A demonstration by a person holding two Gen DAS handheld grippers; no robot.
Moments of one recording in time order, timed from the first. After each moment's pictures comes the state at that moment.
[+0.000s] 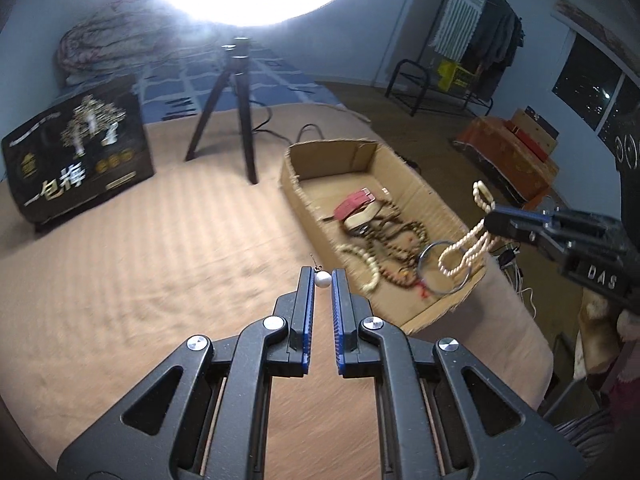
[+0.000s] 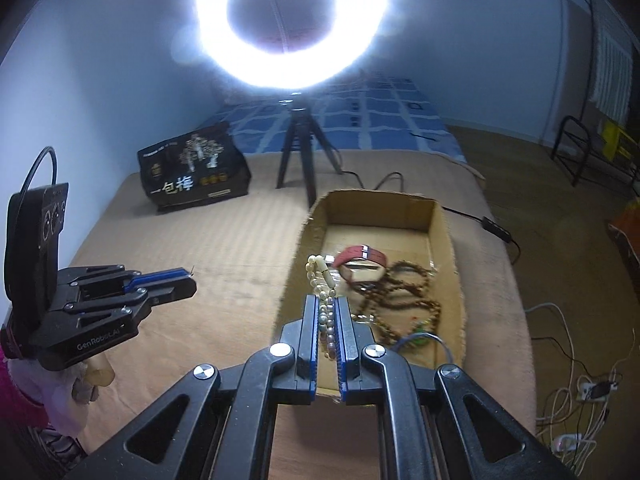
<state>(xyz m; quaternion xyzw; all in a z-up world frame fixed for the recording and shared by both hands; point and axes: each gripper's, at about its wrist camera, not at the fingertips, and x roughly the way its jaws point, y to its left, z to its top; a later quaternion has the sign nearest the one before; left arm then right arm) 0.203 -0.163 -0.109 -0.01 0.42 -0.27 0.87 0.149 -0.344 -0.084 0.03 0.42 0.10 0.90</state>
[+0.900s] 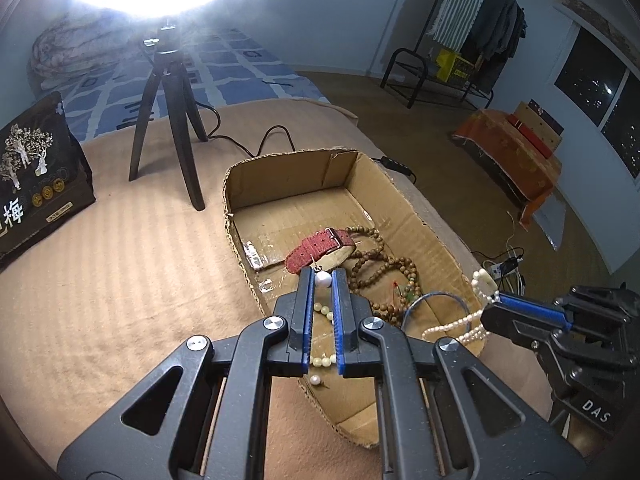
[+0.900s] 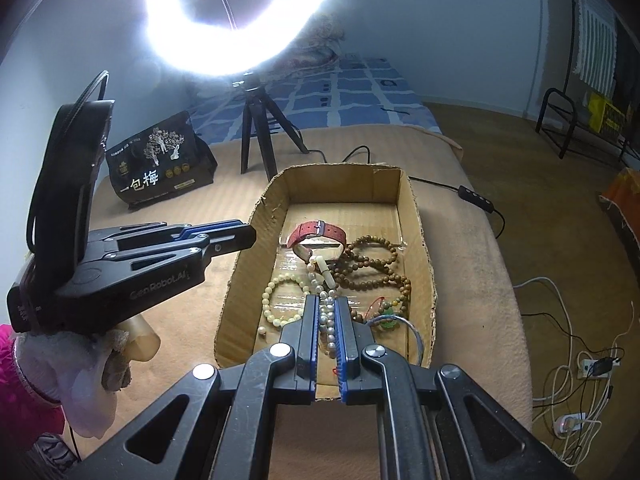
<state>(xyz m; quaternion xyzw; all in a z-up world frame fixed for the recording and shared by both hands) 0.261 -0.243 -0.131 -0.01 0.44 -0.27 0.86 0.161 -0.374 -0.114 0.05 0.45 0.07 0.89</state>
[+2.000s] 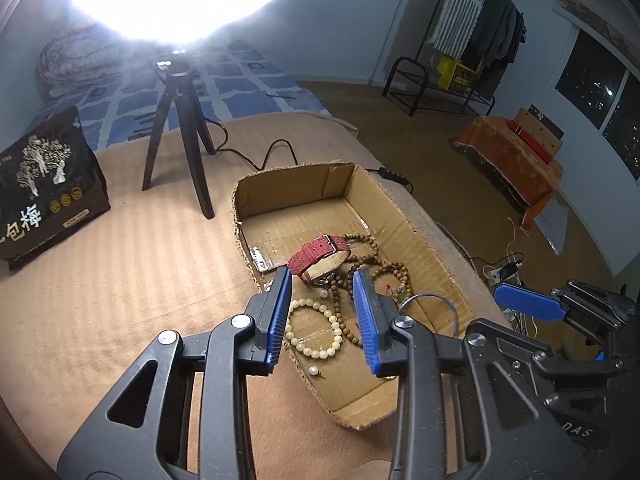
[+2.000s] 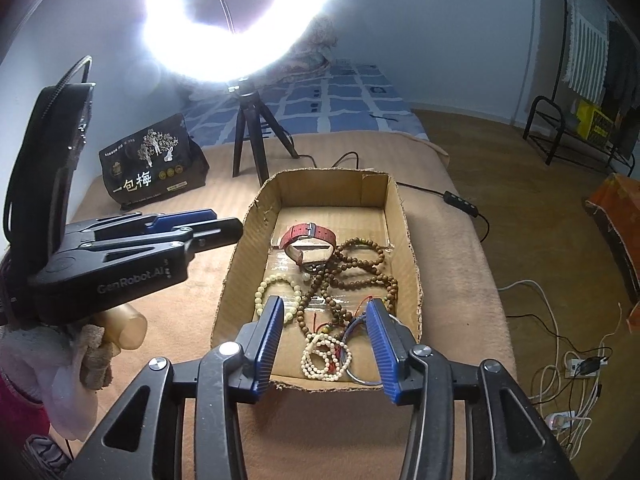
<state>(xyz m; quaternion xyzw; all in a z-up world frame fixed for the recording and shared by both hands) 0.241 -0.233 -0.103 -0.01 0.42 -0.26 0.87 0.146 -0.368 -0.101 0.03 0.44 0.04 0.90</state>
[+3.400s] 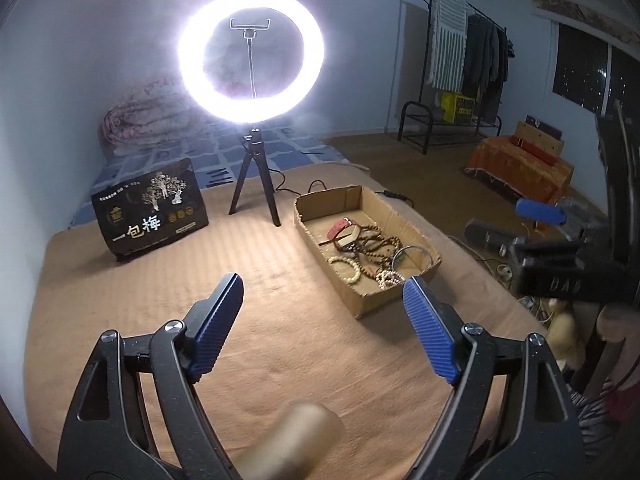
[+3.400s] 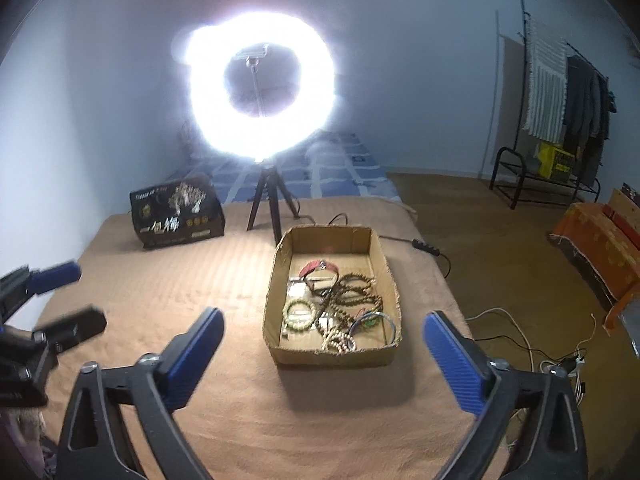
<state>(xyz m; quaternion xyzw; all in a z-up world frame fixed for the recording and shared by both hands) 0.050 -0.138 -0.019 0.05 0.31 -0.21 0.93 0.035 -0.335 -0.029 0.03 0.31 -0.01 0.95</state>
